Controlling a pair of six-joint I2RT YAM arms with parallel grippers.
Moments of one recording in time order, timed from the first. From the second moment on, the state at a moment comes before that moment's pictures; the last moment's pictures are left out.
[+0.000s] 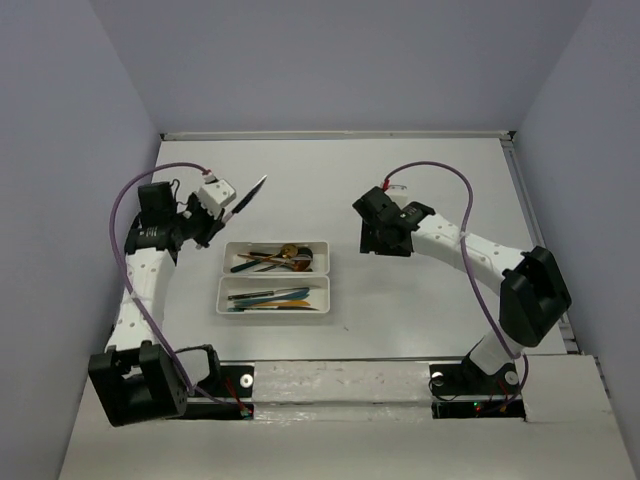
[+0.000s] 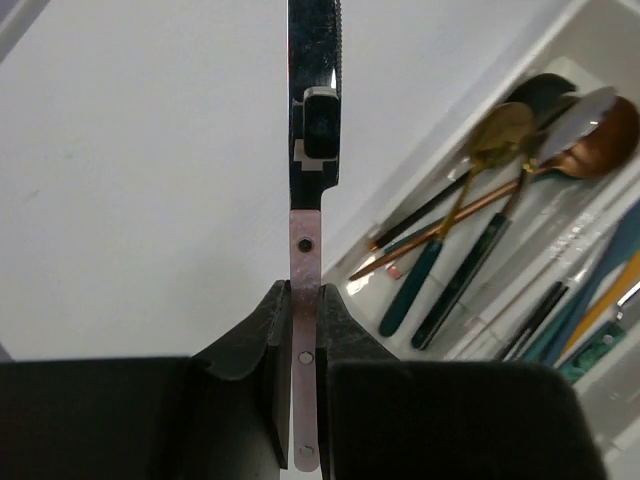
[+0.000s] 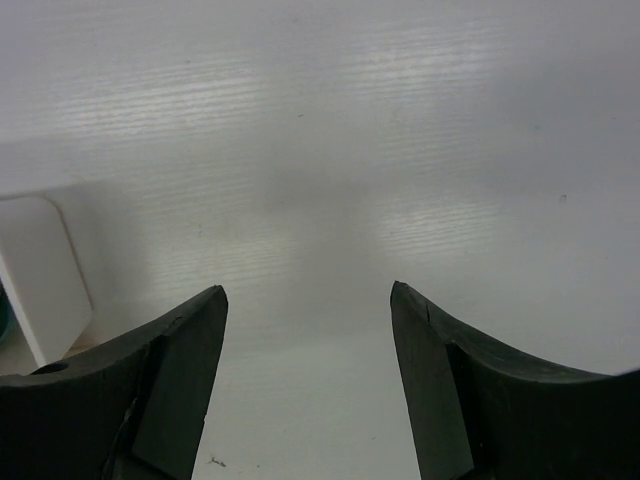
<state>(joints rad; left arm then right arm) 0.19 1.15 0.93 -0.53 0.62 0.73 0.73 1.61 1.25 -0.77 0.44 0.74</state>
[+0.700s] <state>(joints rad) -0.36 1.01 0.74 -0.84 0.48 1.18 0.63 1.53 1.10 -0.72 0.39 0.74</state>
